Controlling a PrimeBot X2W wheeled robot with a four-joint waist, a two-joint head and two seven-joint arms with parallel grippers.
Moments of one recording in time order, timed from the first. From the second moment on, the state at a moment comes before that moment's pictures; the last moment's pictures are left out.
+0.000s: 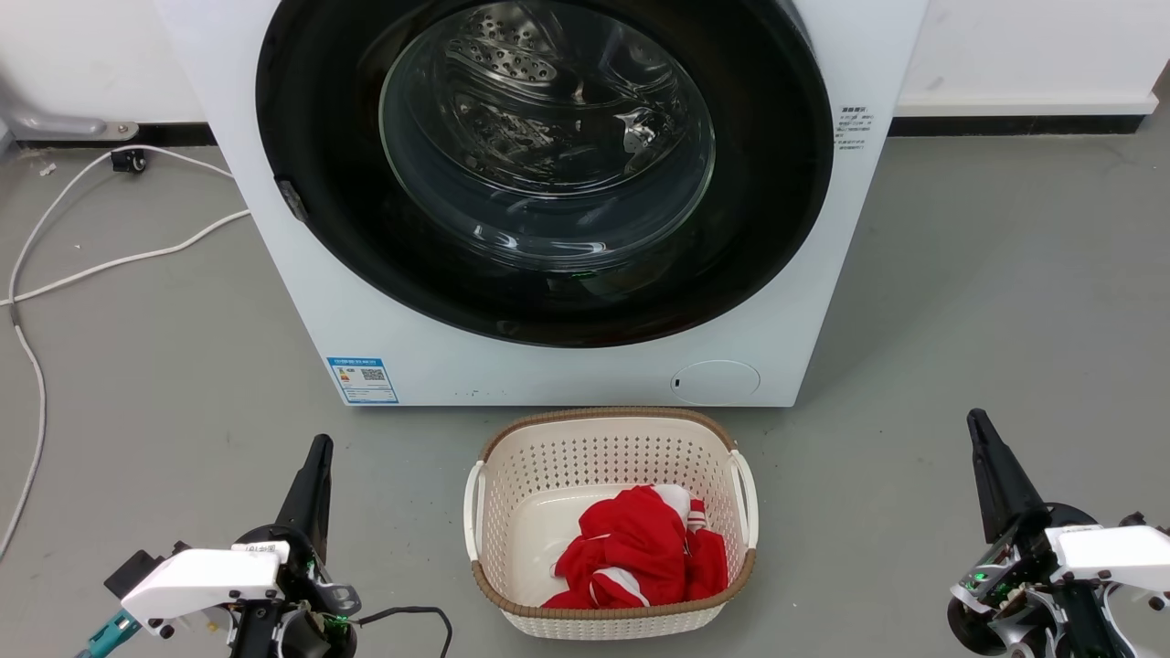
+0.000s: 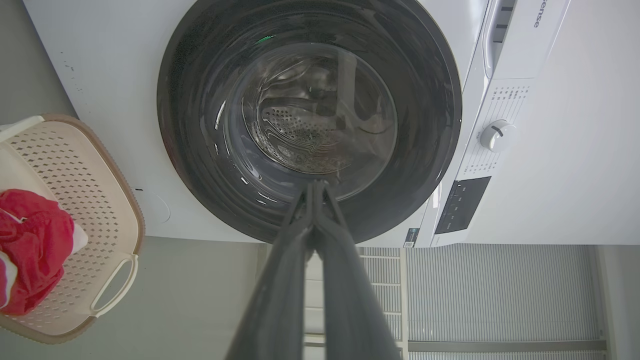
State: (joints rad) left arm -0.10 0.06 0.10 0.25 -1.62 -0.13 0.10; right arm -0.10 -0.06 -0.10 0.24 1.62 0.13 0.11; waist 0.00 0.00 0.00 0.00
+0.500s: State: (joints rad) left arm -0.08 0.05 0.09 0.26 -1.61 -0.13 0.08; right arm -0.07 -0.06 -0.09 0.26 1.62 0.13 0.08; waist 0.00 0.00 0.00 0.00
